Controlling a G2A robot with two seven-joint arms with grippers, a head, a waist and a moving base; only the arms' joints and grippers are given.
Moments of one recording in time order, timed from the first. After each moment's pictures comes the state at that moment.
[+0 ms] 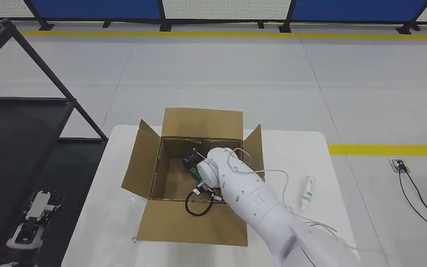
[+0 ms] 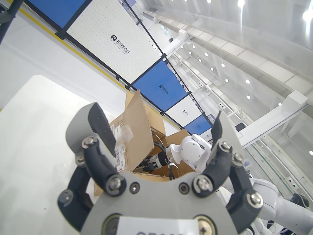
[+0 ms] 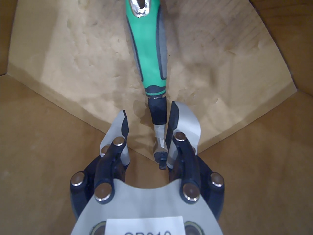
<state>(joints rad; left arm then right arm) 1.76 -1.23 -2.13 -2.06 -0.05 -0.44 -0.30 -0.13 -1.87 0.50 -0.33 -0.77 -0.03 1.07</state>
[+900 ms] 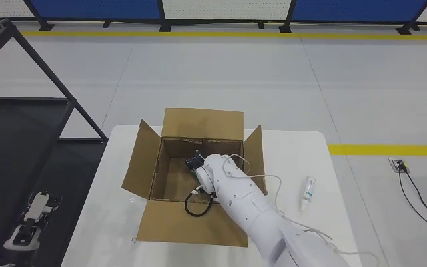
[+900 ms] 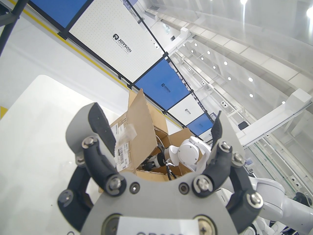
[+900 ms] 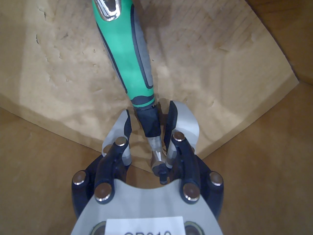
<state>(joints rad) 1.77 -1.23 -2.15 -2.06 -0.05 -0.44 -0.32 -0.13 -1.95 0.50 -0.17 -0.79 0.03 0.96</state>
